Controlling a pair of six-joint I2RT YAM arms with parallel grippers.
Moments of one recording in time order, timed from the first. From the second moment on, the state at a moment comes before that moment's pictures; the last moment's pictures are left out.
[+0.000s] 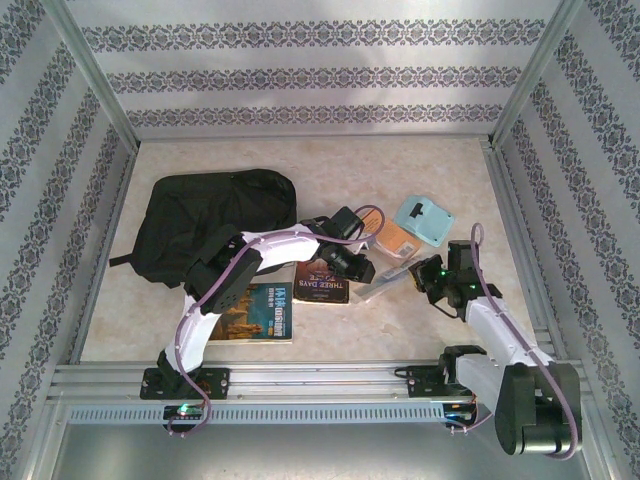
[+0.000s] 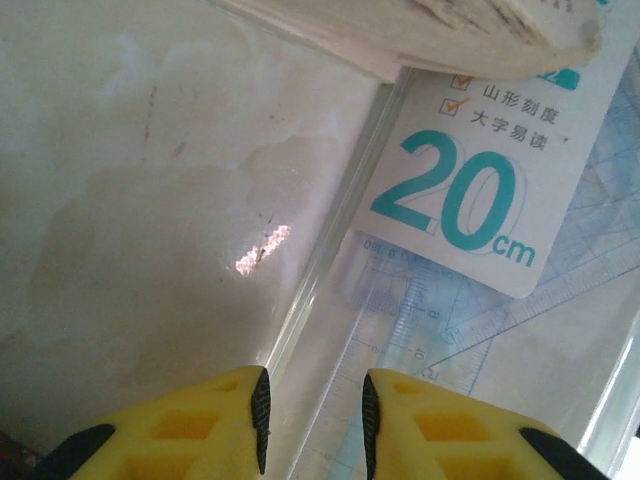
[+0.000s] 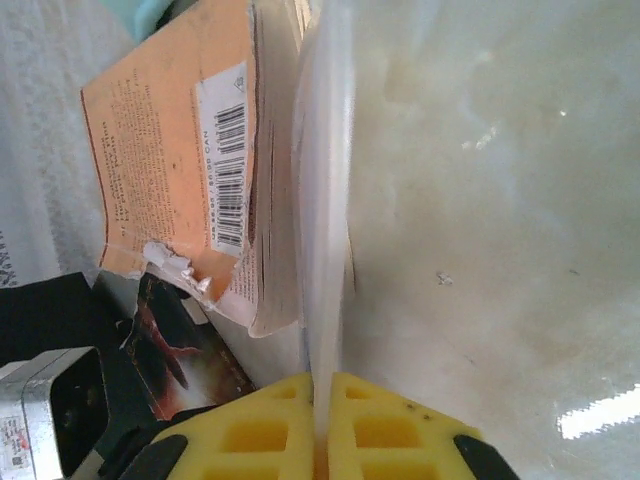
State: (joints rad) left arm -0.79 2.15 1.48 -0.43 0.56 -0.49; right arm 0.00 0.98 0.37 -0.27 -0.39 1.18
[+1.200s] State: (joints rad) left arm -0.44 1.58 1.03 0.09 0.89 -0.83; right arm 0.32 1.30 0.98 -0.11 -0.75 0.86
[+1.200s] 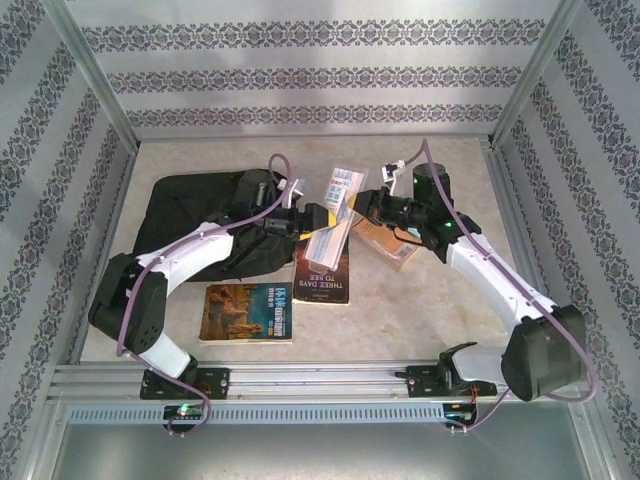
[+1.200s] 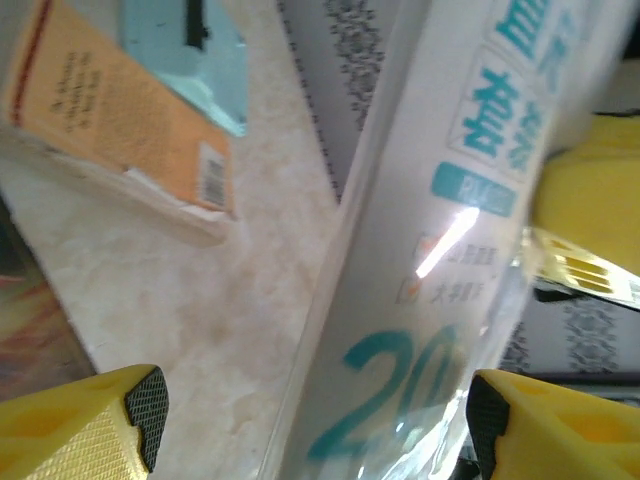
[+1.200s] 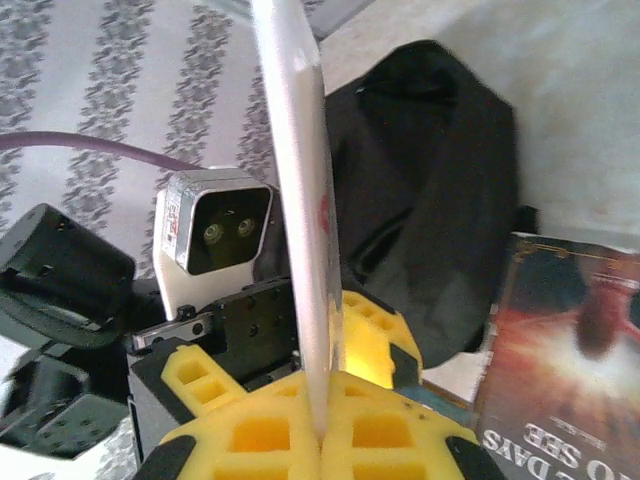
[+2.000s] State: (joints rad) left arm -0.40 1.68 0.91 1.02 1.03 -1.47; right arm 0.28 1.37 0.98 0.13 -0.97 0.98
